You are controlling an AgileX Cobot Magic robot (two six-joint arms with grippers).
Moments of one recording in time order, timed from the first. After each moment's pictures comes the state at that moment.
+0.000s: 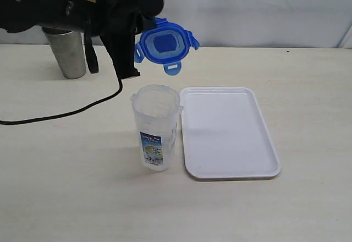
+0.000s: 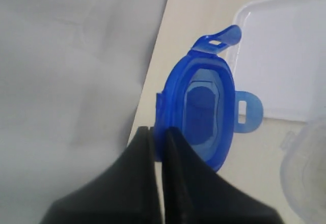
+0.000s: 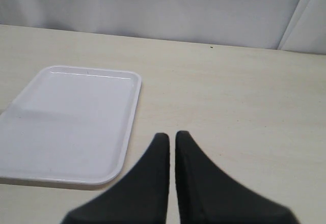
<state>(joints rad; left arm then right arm) -0.65 1.54 -1.19 0.09 0.31 0.85 0.03 0.00 0.00 -0.01 0.34 -0.08</state>
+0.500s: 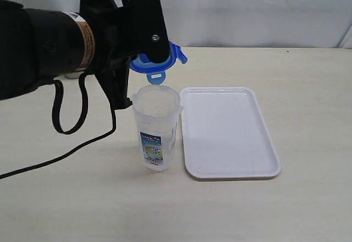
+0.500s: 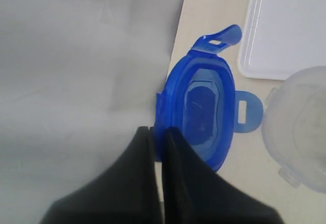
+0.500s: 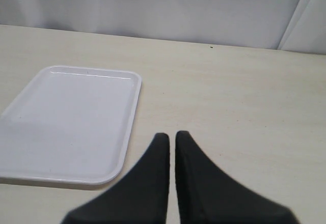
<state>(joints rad) -0.86 1.41 -1.00 1.15 0.47 -0.18 0.03 0.00 0.00 -0.01 0.34 -0.08</state>
